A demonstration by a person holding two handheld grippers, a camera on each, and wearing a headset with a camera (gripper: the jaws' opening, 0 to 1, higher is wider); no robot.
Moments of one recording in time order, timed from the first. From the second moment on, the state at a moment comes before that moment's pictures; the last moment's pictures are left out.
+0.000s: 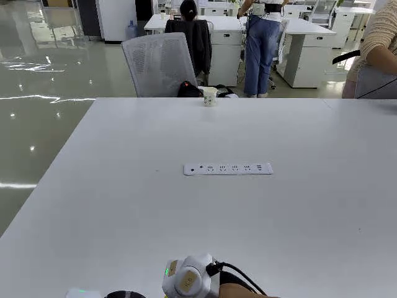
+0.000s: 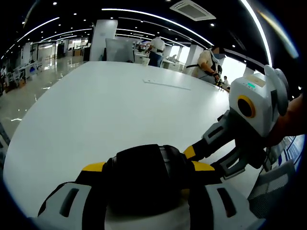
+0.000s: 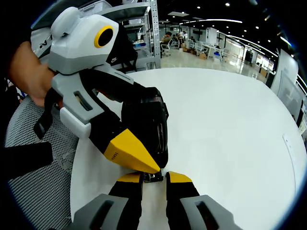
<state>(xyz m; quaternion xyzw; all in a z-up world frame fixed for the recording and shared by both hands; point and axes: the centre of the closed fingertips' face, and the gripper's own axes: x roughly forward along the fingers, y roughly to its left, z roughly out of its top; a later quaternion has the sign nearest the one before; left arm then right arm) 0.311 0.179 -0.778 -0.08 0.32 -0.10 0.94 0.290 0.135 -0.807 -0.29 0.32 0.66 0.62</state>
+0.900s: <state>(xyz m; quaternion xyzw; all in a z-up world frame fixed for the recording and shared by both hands) 0.302 0.180 -0.775 -0.03 0.34 -0.18 0.92 0.302 0.050 -0.783 -0.24 0.32 0.60 0.69</state>
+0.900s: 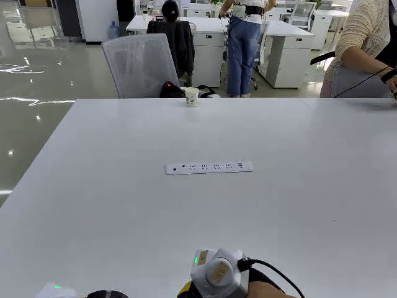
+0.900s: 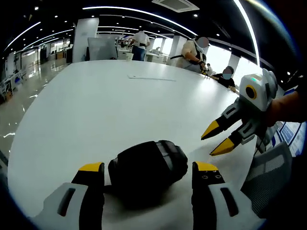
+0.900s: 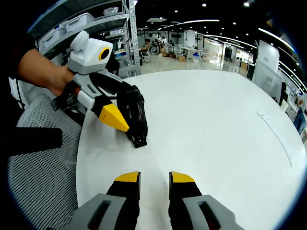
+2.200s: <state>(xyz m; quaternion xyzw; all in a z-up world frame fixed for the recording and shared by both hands) 0.251 0.223 -0.759 0.02 0.38 -0.31 0.87 0.313 -0.134 -0.755 -0.19 0.34 0.49 0.78</state>
